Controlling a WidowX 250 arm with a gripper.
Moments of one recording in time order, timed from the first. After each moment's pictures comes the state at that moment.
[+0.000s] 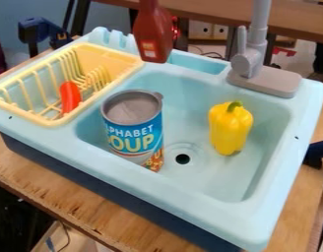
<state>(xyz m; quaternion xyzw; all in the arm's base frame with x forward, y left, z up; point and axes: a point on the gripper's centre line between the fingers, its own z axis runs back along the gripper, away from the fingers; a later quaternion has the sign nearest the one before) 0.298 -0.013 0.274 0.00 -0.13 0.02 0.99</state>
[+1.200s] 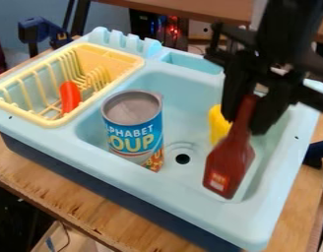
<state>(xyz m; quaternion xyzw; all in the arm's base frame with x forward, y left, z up) 0.242 -0.145 0.193 0.06 0.00 -0.08 0.99</state>
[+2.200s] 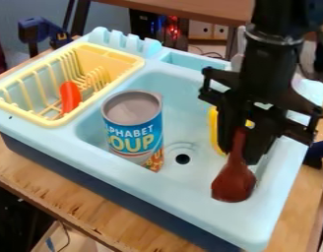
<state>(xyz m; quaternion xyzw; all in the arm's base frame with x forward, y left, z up) 0.251 -0.141 0.156 0.01 0.01 -0.09 1.00</state>
